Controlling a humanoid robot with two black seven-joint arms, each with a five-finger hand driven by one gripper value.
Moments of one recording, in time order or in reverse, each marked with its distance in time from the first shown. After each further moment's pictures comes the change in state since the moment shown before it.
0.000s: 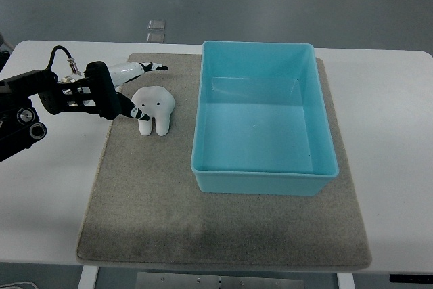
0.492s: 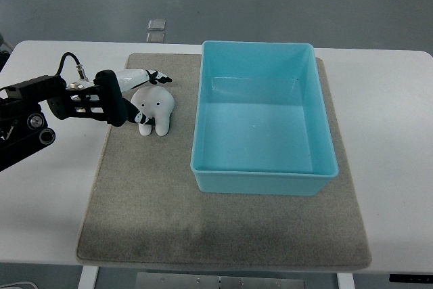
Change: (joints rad) left arm -0.003 -0.031 0.023 0.025 0.024 0.002 0.003; right arm 0.000 0.000 0.000 0.000 0.000 0.000 0.000
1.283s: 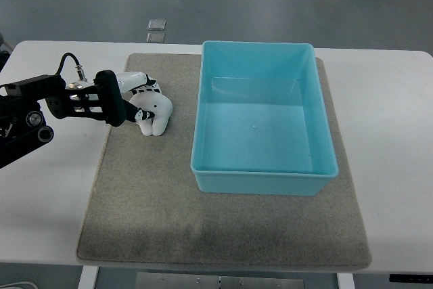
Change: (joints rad) left arm -0.014 0.000 0.004 0.019 -0.002 -0.059 0.005; right arm 0.000 0.000 0.000 0.000 0.000 0.000 0.000
